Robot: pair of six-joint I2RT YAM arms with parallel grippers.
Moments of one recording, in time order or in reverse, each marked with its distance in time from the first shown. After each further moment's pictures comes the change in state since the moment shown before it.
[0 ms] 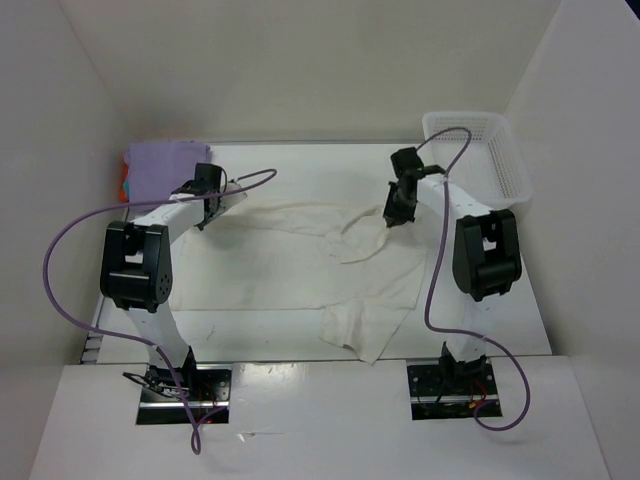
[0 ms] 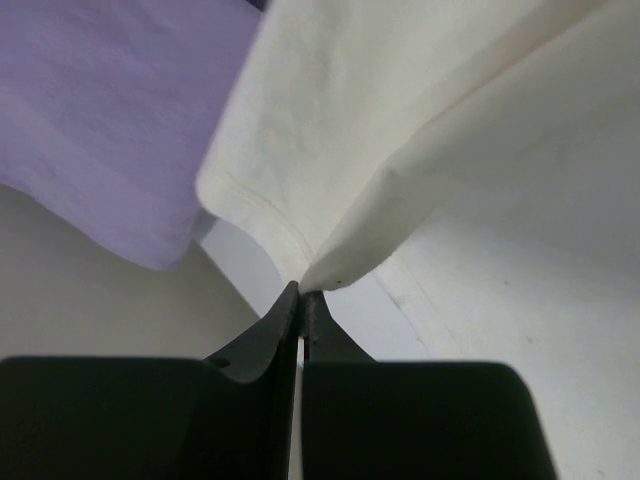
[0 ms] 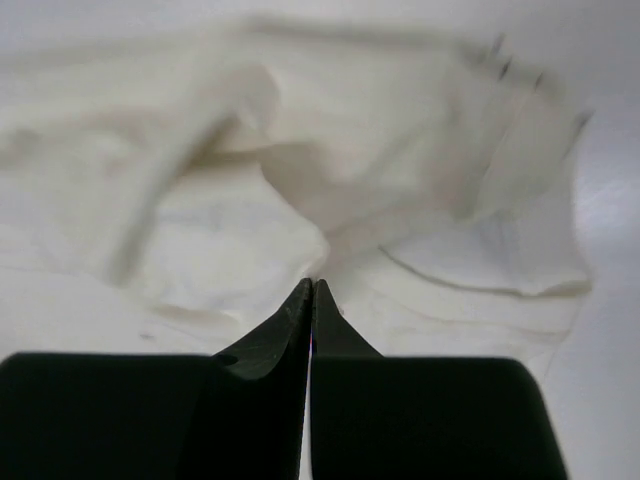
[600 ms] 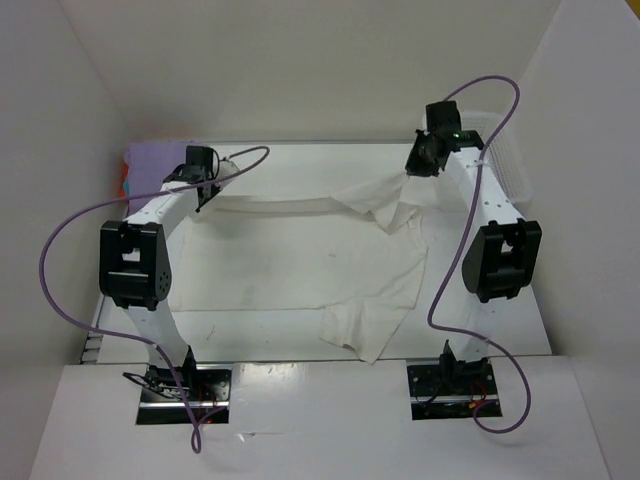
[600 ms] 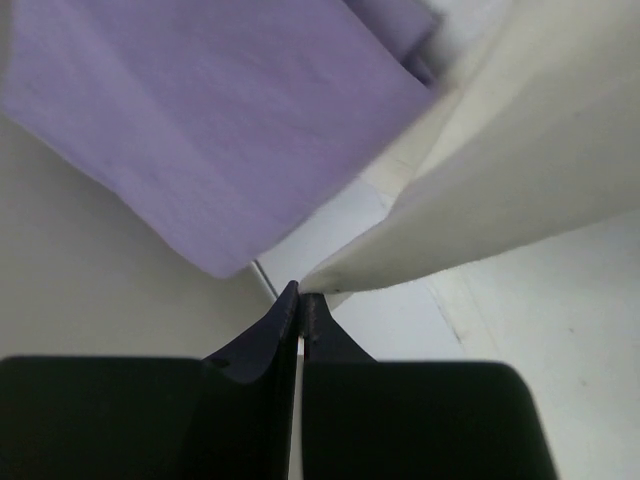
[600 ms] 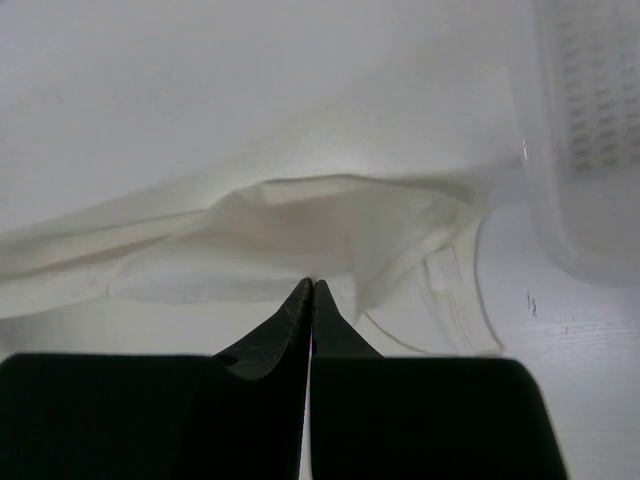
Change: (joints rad) left arm 0.032 0.015 0.192 -0.014 0.013 -0.056; right arm -0.128 -0.024 0.442 -0.077 -0.003 -0.082
